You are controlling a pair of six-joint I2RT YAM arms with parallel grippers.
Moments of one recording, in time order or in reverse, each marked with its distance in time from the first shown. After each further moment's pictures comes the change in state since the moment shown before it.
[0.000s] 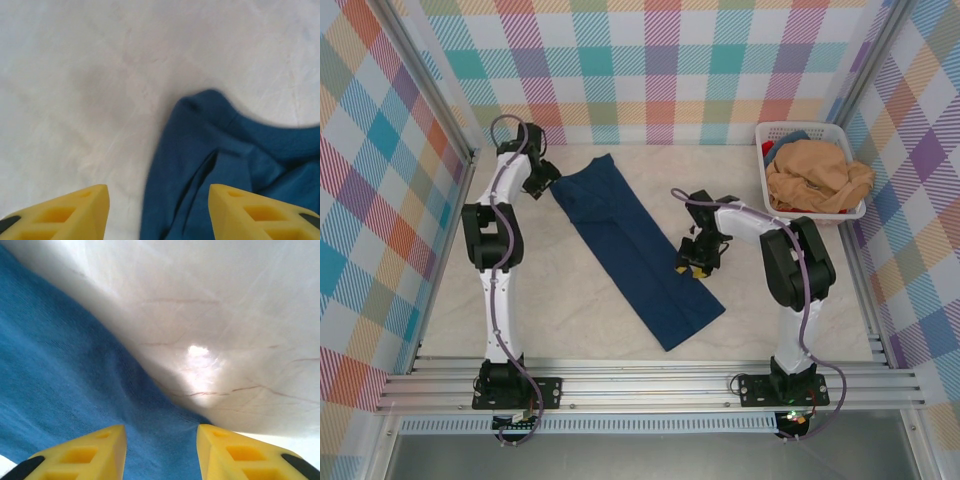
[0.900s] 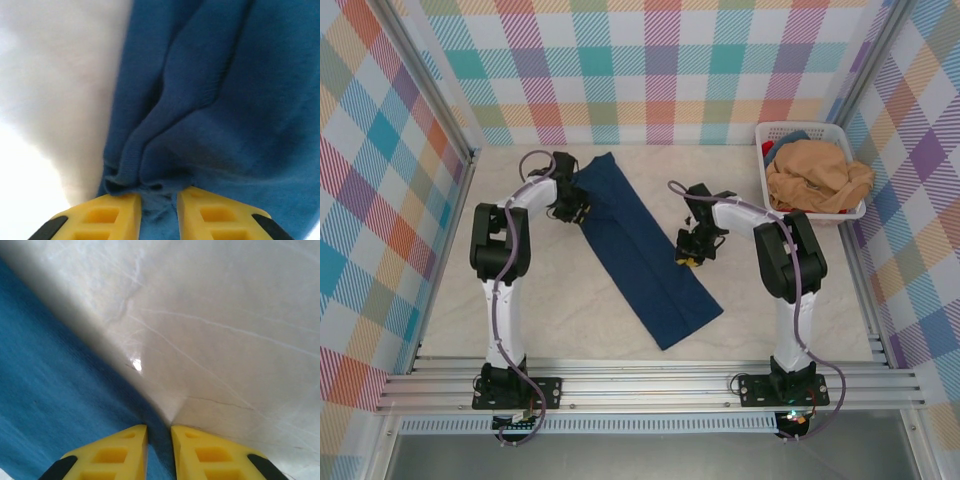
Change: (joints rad) left arm -0.164 -0.120 -0.393 0.261 0.163 -0.347; right arm -0.001 0.079 0.057 0.077 -0.014 -0.039
